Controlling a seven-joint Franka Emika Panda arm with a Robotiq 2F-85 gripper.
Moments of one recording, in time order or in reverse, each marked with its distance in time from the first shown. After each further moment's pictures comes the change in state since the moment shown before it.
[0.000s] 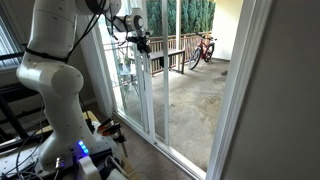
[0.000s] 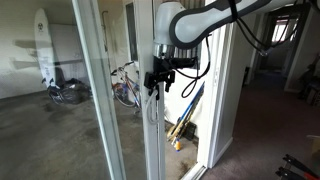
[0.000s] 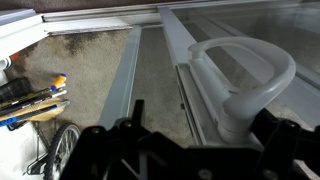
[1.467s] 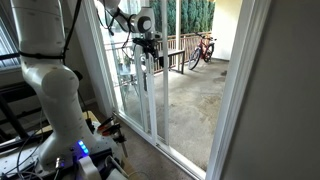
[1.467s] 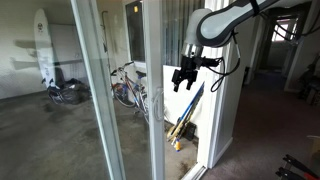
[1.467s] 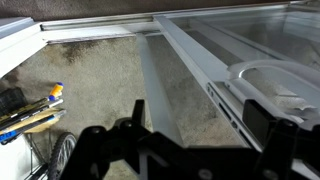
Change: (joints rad) arm -0.182 -0.242 -0.004 -0.383 0.205 0.164 -0.298
